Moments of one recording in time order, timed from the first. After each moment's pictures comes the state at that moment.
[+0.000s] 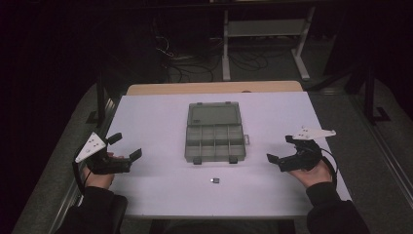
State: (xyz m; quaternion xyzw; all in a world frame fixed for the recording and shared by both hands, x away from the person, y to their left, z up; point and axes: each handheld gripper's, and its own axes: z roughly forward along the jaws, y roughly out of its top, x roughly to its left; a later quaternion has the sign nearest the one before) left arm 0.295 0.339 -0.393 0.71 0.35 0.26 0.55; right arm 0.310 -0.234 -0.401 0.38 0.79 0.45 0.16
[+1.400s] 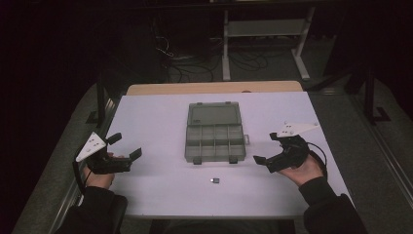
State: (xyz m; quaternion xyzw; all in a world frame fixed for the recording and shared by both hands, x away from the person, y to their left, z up) left arm 0.296 0.339 -0.394 0.71 0.36 0.26 0.54; right arm 0.310 -0.193 -0.372 0.31 0.83 0.44 0.13
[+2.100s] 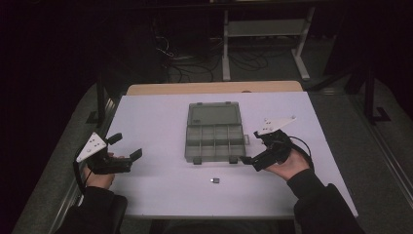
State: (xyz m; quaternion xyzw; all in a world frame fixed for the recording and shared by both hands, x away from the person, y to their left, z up) left arm 0.296 0.338 -0.394 0.72 0.36 0.26 0.54; right arm 0.322 -0.154 -0.363 0.27 0.86 0.42 0.10
